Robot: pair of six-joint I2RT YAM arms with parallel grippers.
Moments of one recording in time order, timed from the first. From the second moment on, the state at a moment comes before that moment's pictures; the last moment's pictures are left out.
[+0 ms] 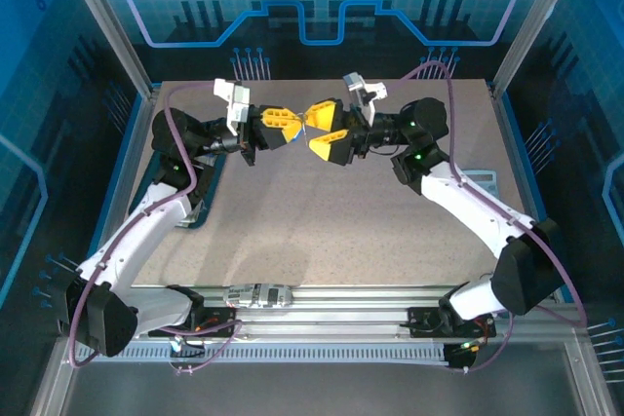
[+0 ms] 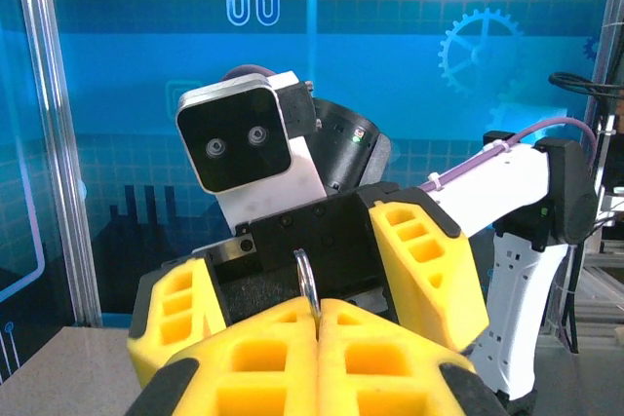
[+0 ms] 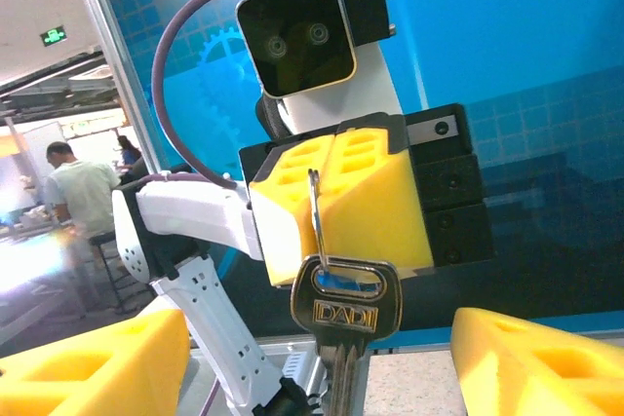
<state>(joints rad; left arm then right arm) -0.32 1.21 1.08 0.63 1.08 -0.43 0.53 1.45 1.19 0.77 -1.14 0.73</state>
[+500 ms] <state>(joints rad) -0.33 1.21 1.08 0.65 1.06 -0.44 0.54 1.53 1.25 0.87 -1.19 0.84</state>
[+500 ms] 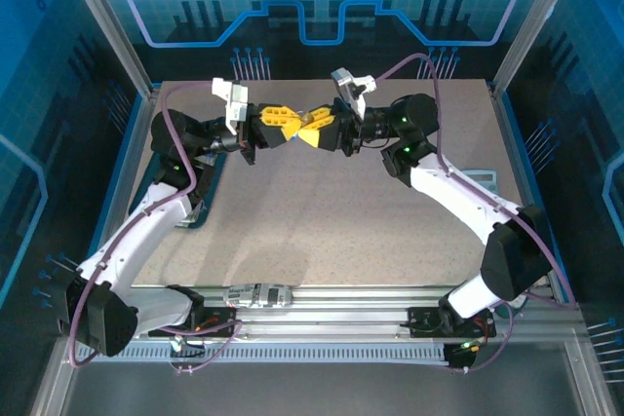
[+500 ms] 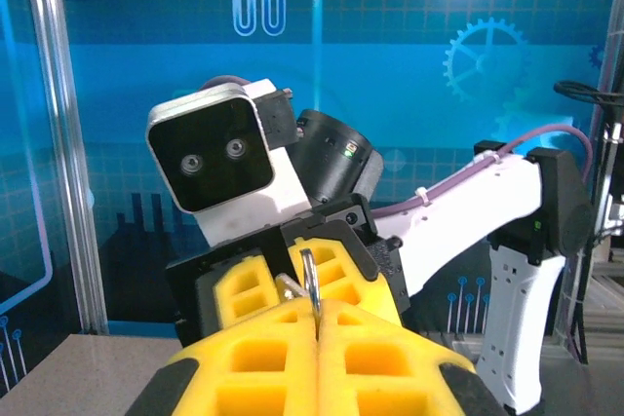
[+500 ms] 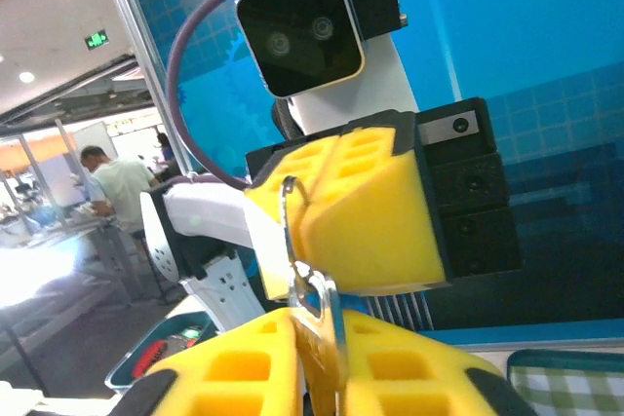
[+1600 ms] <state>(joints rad) -0.47 0.96 0.97 0.22 0.56 0.13 0.90 1.18 1.18 0.03 -0.07 -0.46</state>
